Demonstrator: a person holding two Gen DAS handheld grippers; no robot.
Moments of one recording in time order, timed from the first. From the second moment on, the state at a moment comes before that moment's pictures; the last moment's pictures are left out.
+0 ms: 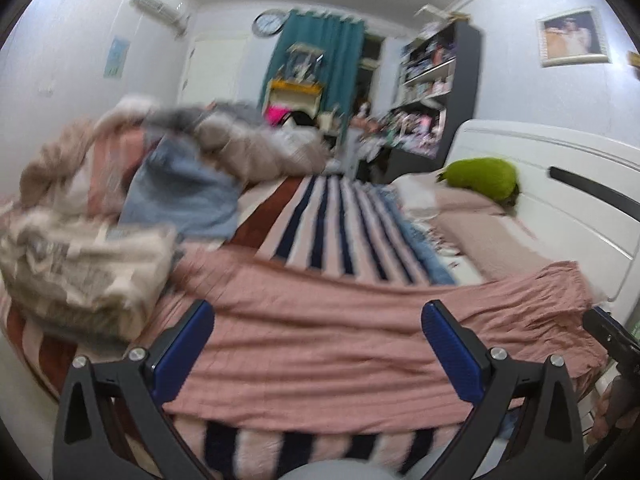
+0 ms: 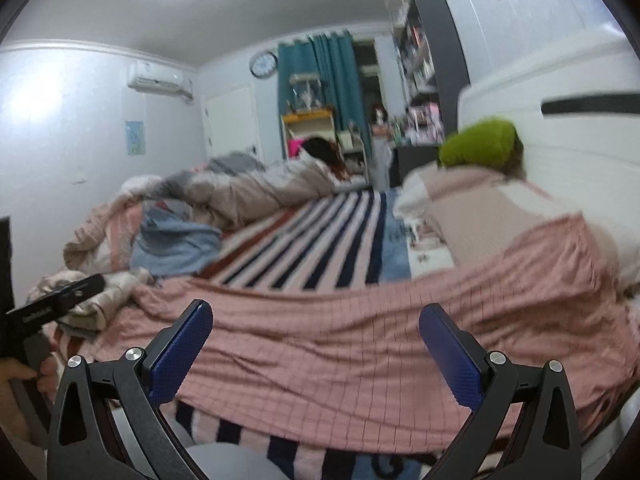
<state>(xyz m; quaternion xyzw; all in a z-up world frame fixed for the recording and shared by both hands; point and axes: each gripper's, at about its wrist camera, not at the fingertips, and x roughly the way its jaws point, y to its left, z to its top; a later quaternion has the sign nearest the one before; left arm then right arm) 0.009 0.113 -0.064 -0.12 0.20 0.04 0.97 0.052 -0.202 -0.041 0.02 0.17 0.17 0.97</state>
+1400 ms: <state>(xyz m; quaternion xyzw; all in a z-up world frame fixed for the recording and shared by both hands) 0.069 0.183 -0.172 -0.28 0.34 0.05 0.90 0.093 -0.353 -0.166 0.18 0.31 -0.02 0.93</state>
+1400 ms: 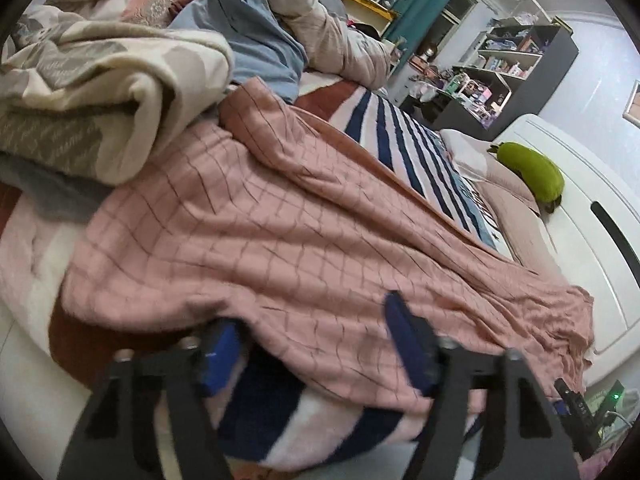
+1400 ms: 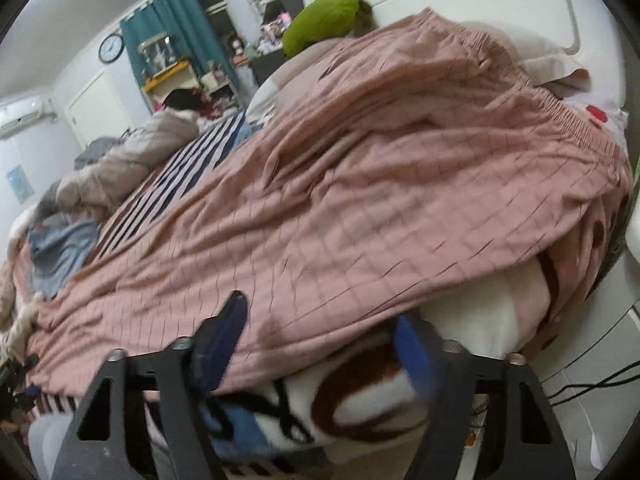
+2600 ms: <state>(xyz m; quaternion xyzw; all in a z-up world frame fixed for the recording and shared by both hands) 0.082 0.184 -0.077 -0.17 0.27 0.04 0.95 0.148 -0.341 -0.062 0.13 0.22 0.07 0.96</state>
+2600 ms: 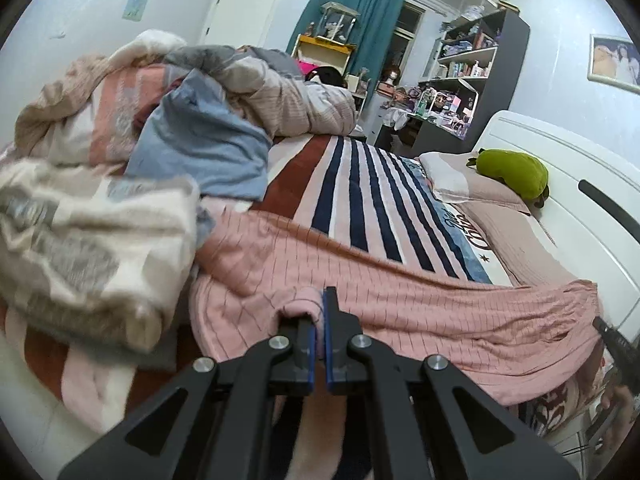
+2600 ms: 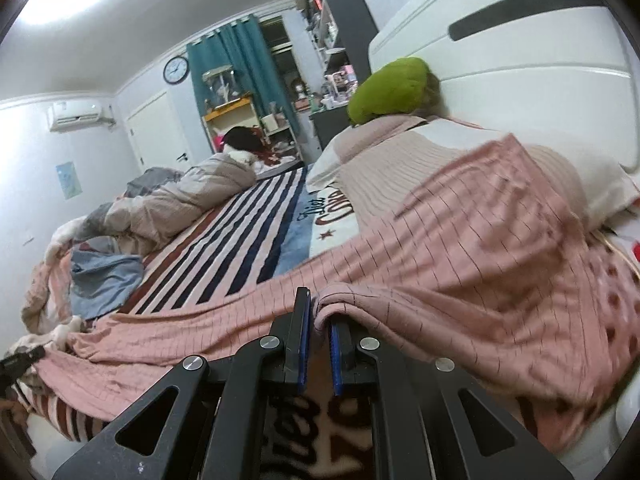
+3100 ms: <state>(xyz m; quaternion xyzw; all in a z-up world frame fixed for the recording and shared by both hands) 0.235 0.193 -0.091 -0.10 0.32 0.05 0.94 0.285 -0.328 -0.055 0.04 0.29 0.07 0.95</state>
